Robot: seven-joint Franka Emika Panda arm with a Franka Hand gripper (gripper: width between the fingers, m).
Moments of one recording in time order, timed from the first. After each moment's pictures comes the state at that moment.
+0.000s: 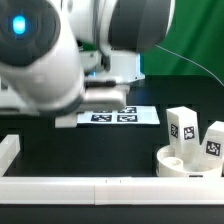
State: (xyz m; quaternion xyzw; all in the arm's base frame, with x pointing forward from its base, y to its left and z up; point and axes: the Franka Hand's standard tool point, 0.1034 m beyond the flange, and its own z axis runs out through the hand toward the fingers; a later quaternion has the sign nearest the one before) arm 0.531 -0.108 0.092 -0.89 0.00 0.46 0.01
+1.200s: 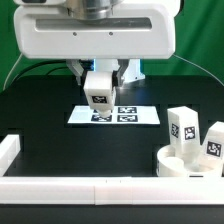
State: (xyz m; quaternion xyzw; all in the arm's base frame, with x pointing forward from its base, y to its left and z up) arm 0.610 -0.056 0.148 -0.99 0.08 0.10 0.02
